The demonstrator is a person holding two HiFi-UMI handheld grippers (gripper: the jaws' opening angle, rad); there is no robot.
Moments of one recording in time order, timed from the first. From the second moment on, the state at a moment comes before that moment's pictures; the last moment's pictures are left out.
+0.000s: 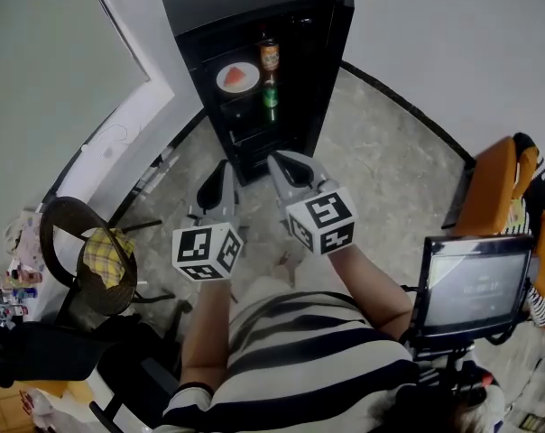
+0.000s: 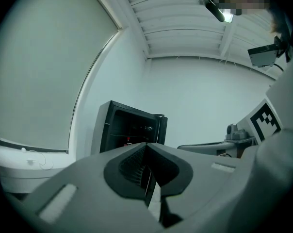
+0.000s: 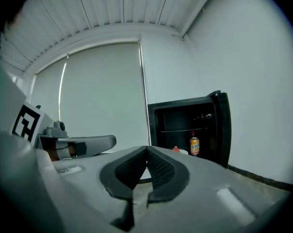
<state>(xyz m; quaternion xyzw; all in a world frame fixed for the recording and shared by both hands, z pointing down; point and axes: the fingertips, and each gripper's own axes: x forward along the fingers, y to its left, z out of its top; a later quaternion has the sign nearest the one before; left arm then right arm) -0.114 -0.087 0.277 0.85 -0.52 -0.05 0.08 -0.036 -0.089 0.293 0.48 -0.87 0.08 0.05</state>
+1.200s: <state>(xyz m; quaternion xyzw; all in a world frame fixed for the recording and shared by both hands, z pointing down) -0.025 -0.013 0.295 0.84 -0.53 -0.02 0.12 0.038 -0.020 0.306 0.47 -0.88 0.09 0.08</state>
